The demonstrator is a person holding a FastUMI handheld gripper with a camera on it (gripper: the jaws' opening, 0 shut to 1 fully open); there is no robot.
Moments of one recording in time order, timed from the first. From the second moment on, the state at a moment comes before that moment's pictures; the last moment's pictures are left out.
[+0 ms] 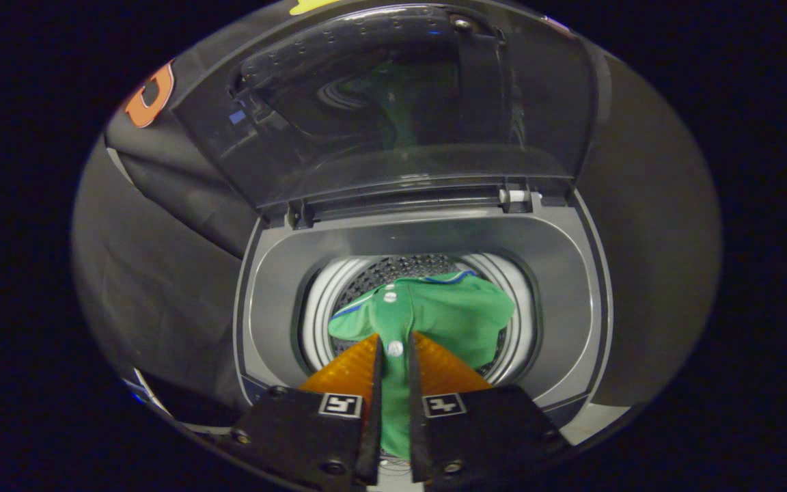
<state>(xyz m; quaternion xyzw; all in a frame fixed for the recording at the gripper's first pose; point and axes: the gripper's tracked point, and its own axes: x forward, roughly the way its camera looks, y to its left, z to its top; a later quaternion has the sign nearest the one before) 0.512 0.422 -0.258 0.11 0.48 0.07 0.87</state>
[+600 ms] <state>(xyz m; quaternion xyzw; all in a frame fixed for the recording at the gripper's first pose) 0.501 0.408 -0.257 0.08 0.46 0.05 0.88</state>
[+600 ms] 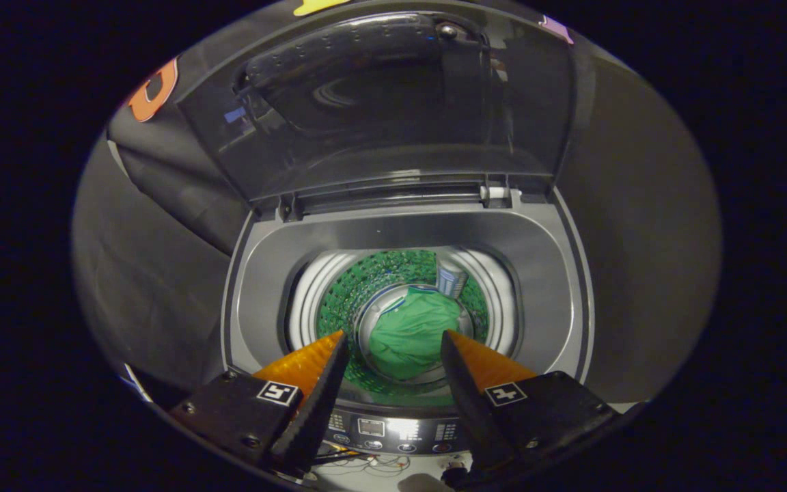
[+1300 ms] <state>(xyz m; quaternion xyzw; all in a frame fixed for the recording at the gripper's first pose) 0.528 0.401 -0.138 0.01 0.32 0.08 0.95</state>
